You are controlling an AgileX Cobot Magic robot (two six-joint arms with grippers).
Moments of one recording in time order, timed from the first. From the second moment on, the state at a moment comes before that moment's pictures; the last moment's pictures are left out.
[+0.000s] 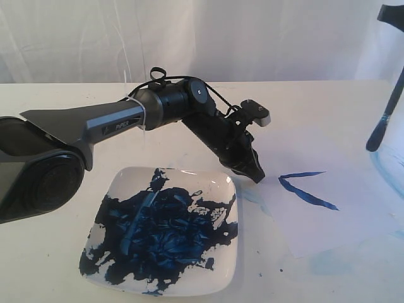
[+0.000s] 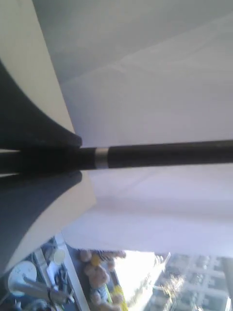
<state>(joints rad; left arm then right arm) -0.69 2.52 -2.17 -0.68 0.94 0.86 0.13 1.49 -1.02 0.99 -0.30 -0.84</state>
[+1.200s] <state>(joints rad) -0.69 2.52 -2.17 -0.68 0.94 0.86 0.44 1.49 -0.93 1.51 -0.60 -1.22</state>
